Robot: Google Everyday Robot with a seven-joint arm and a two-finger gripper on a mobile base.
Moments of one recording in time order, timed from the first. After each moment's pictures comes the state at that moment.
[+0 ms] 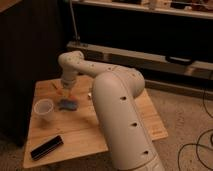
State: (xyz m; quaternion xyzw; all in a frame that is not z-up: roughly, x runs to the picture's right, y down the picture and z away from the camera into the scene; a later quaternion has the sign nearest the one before) arm -0.243 0.026 0.890 -0.38 -0.10 0.15 0.91
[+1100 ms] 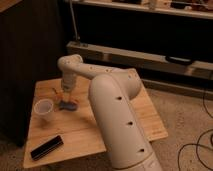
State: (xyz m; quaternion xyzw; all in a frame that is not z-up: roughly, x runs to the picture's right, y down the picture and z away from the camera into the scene) arm -0.243 0.049 0.895 -0.41 -0.09 0.14 0.90
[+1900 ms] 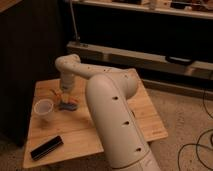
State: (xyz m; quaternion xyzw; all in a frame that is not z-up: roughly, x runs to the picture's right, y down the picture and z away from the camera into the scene) arm -0.246 0.056 0.893 -0.42 -0.08 0.11 0.90
